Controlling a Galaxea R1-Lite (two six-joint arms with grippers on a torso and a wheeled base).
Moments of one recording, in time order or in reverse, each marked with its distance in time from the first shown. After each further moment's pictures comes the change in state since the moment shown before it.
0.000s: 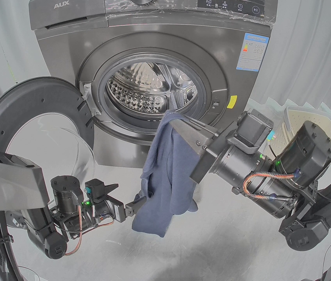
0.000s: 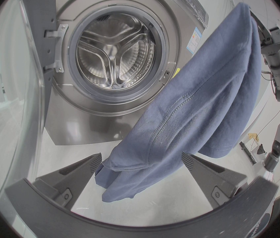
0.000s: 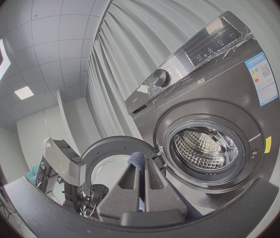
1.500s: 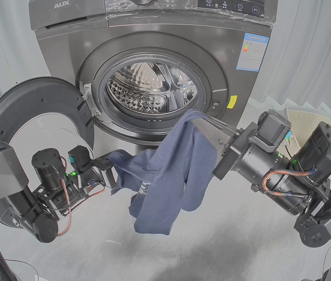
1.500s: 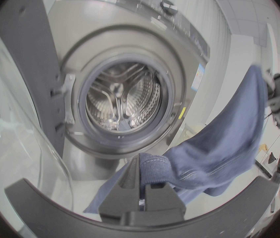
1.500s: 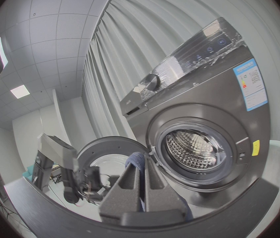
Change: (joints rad) left arm 0.063 -0.125 -0.135 0.003 0.014 -0.009; right arm -0.056 -0.064 0.086 -0.008 -0.001 0.005
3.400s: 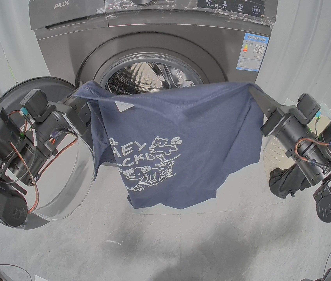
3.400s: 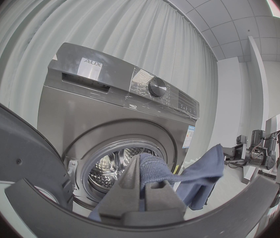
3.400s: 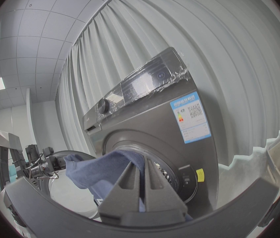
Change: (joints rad) left arm 0.014 -0.353 -0.121 0.077 0.008 -0.022; right arm -0.306 -0.052 0.041 -0.070 -0.003 0.048
